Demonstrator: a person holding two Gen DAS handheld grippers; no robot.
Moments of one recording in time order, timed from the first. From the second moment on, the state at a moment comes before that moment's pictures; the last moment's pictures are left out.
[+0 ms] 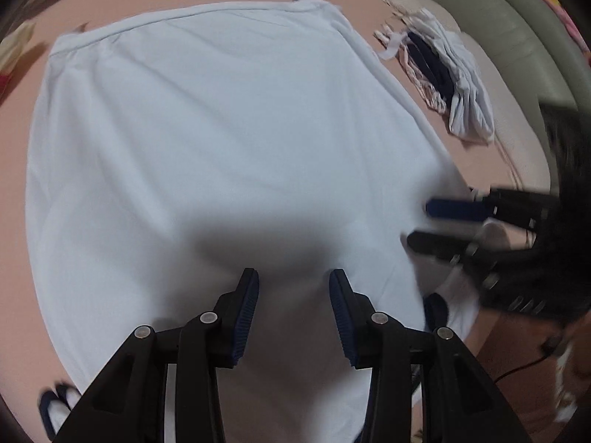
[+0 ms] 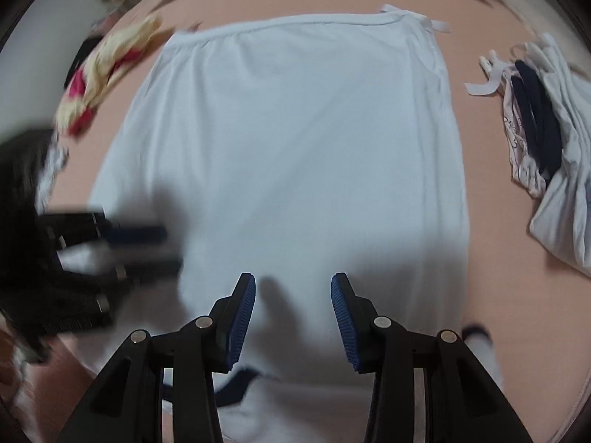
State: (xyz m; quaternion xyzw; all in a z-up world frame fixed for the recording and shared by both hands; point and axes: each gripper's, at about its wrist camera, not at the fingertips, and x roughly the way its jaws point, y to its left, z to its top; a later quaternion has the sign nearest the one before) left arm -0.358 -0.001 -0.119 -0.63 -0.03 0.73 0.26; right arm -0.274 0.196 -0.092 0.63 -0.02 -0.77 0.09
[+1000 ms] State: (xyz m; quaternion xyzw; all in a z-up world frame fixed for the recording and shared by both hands) left arm -0.172 -0.036 -0.112 -0.59 0.02 0.80 0.06; right arm -0.105 0.182 -0.106 0.58 0.09 -0.81 0.02
